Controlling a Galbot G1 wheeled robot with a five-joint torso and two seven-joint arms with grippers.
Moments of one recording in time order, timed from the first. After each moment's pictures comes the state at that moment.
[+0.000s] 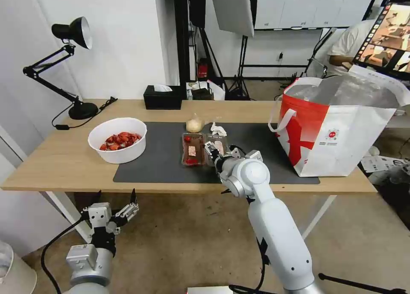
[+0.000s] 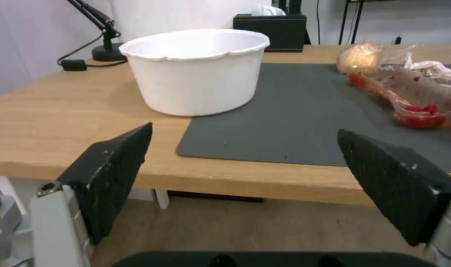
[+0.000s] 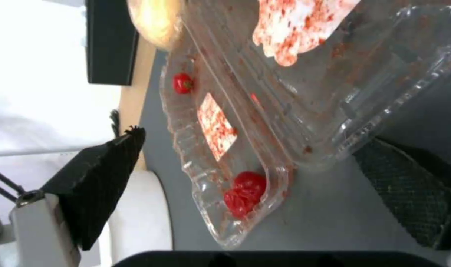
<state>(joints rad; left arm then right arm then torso) 1.76 -1.30 -0.56 -2.31 -0.21 0.12 -0.27 -0.79 1.53 0.17 1.75 1.59 -0.20 0.93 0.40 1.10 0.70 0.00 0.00</state>
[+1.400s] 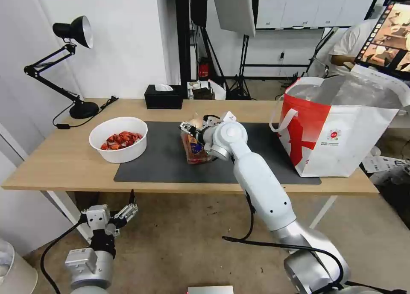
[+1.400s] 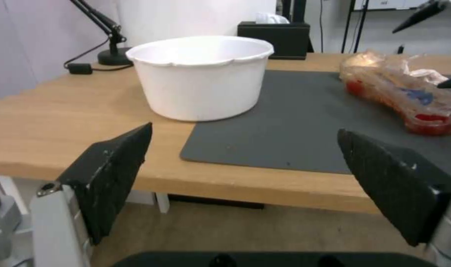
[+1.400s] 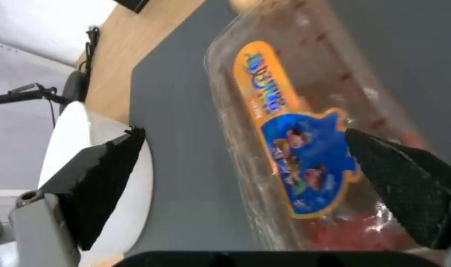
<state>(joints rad) 1.77 -1.31 -0.56 -2.31 -0.20 0.09 -0.27 -0.44 1.49 0.01 1.49 1.61 -0.51 0.95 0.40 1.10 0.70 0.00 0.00</state>
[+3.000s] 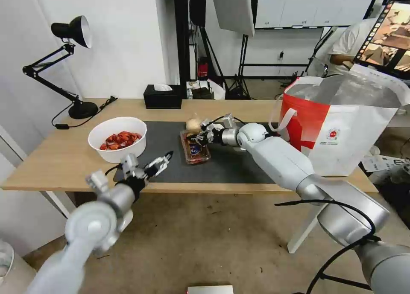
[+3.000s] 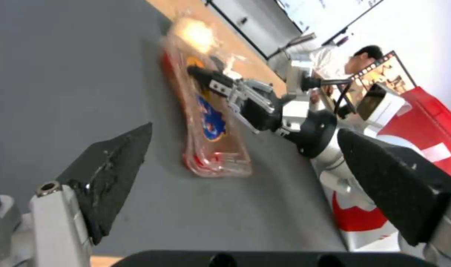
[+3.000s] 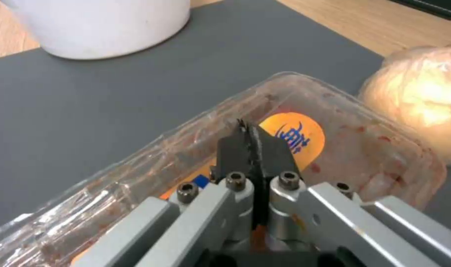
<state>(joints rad) 1.10 -1.02 -0.37 -2.10 -1.48 0.39 -0.40 -0.06 1.32 -0.44 0.79 0.67 -0.24 -0.70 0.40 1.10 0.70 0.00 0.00</state>
